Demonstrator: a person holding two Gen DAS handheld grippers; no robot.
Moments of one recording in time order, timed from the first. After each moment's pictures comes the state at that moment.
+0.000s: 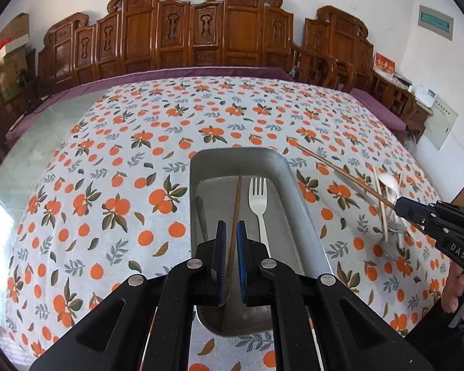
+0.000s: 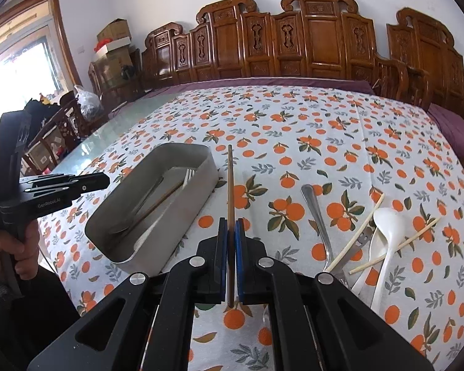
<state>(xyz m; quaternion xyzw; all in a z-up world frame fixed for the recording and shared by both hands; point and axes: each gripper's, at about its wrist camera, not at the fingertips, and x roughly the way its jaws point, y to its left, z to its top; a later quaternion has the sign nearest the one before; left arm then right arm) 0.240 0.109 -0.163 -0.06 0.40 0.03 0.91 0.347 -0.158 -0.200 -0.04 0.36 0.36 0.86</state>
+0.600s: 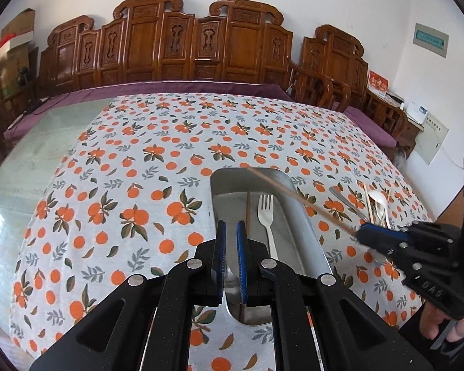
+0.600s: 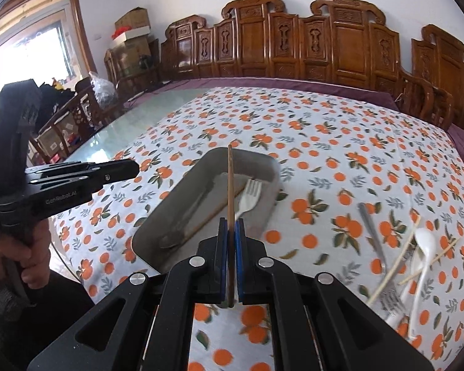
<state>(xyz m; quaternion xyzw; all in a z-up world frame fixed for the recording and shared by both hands) 0.217 0.140 -0.139 -0.08 0.37 0.02 0.93 0.309 -0.074 -0.182 -0.07 0.36 0.38 0.85</state>
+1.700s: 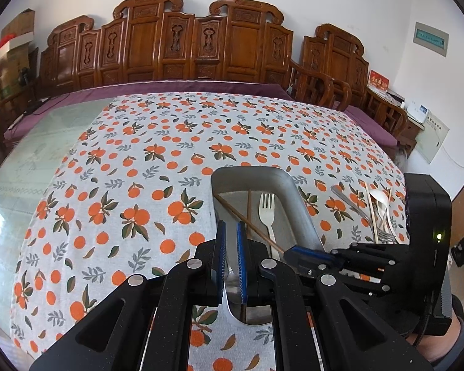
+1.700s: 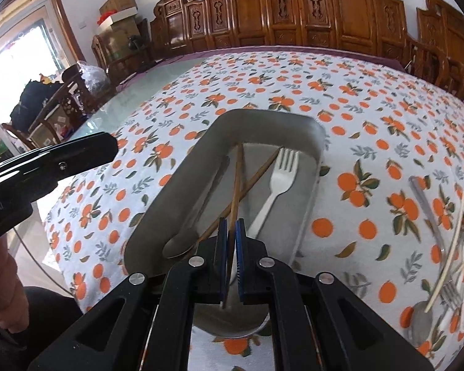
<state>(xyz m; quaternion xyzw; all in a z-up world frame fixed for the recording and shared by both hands) 0.219 0.140 -0.141 -0.07 0.37 0.02 0.92 0.327 -0.013 -0.234 -0.06 0.43 0.37 0.82</state>
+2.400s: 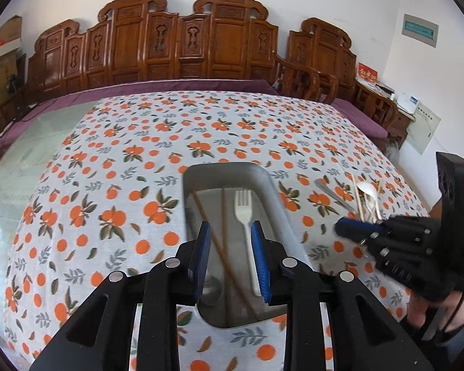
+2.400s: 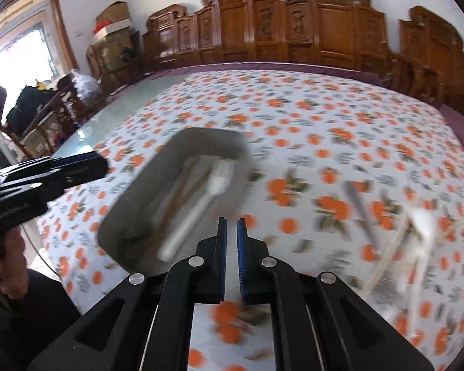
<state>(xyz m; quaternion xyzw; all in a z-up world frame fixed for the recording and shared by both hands) 0.226 0.110 -0.147 -0.06 0.38 -0.01 0.92 0.340 -0.104 -0.207 -0.07 0.39 0.34 0.85</state>
